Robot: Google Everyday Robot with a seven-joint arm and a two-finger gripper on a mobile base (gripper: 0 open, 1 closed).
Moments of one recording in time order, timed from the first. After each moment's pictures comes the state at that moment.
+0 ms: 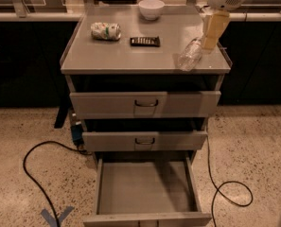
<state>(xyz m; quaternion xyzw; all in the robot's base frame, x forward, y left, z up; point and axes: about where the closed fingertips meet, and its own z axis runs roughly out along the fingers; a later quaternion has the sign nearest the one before) 0.672 -0.171 0.998 -0.70 0.65 -0.13 0.26</state>
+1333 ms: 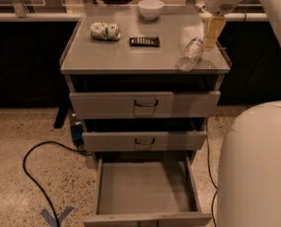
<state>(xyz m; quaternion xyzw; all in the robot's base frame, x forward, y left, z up) 0.755 -0.203 0.958 -0.70 0.65 -0.16 0.24</state>
